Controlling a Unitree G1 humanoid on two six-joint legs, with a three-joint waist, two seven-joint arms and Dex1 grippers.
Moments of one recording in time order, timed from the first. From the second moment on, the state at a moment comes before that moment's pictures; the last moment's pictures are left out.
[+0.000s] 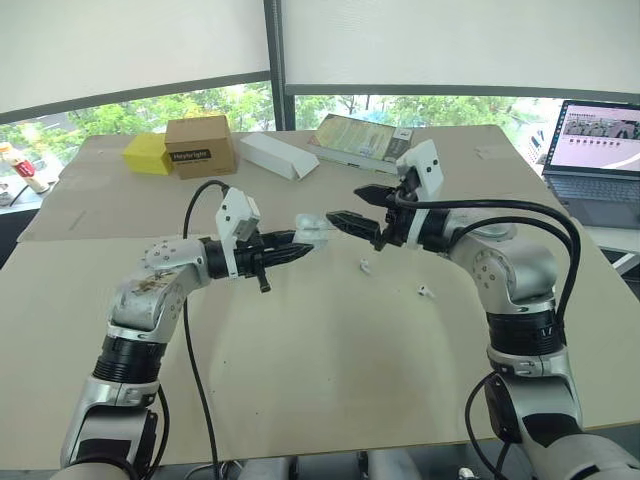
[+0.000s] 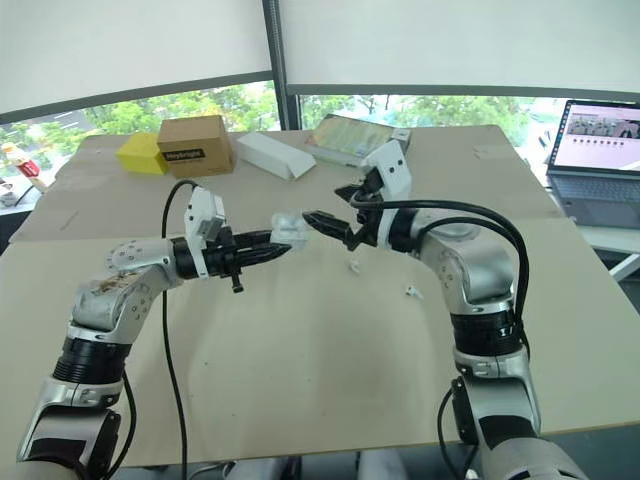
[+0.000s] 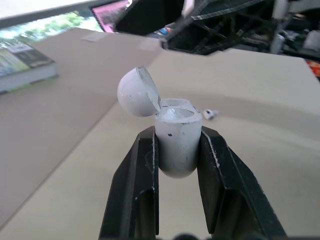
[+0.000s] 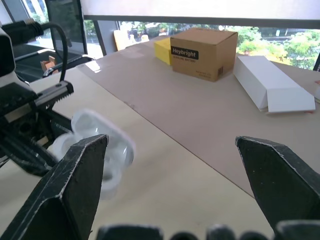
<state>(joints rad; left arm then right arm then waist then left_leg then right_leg) -0.59 0.52 -0.01 -0.02 -0.44 0.44 -0.96 -0.78 -0.38 -0.02 -0.09 0.39 0.81 0.73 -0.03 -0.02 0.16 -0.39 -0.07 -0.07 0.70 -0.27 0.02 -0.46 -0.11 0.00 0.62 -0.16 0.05</state>
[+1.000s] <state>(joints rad) -0.47 0.32 0.08 -0.11 -0.29 0.22 -0.47 -0.52 -0.28 0.12 0.24 0.09 0.37 0.47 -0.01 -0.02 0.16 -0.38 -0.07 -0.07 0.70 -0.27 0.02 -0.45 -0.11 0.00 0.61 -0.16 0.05</state>
